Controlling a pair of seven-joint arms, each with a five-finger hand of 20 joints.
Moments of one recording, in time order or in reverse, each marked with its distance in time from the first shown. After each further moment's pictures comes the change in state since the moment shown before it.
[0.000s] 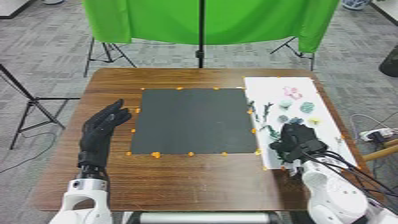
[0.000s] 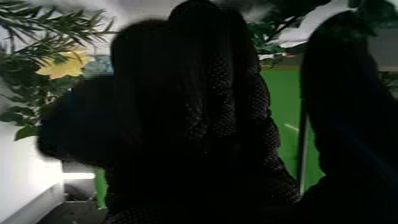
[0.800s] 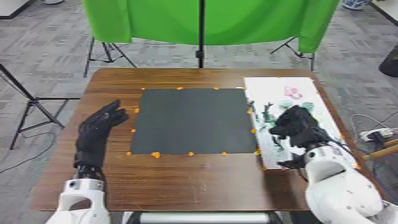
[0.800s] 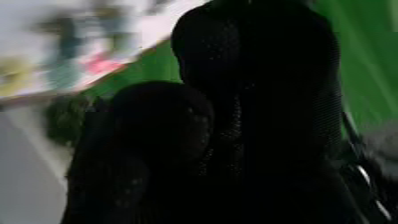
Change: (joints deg) left arm 0.3 0.6 -1.4 0.0 -1.3 1.2 0.0; right arm 1.8 -1.0 3.2 -9.1 25.6 11.8 0.4
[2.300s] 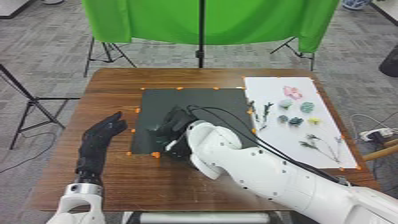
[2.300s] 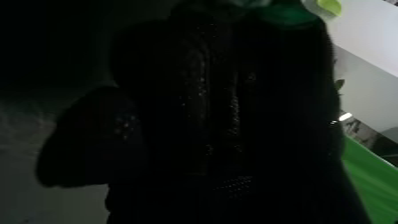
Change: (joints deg) left arm 0.4 4.8 1.4 4.3 -1.0 1.4 -1.2; right arm 50.6 -30.0 -49.0 31.1 33.0 0.2 5.4
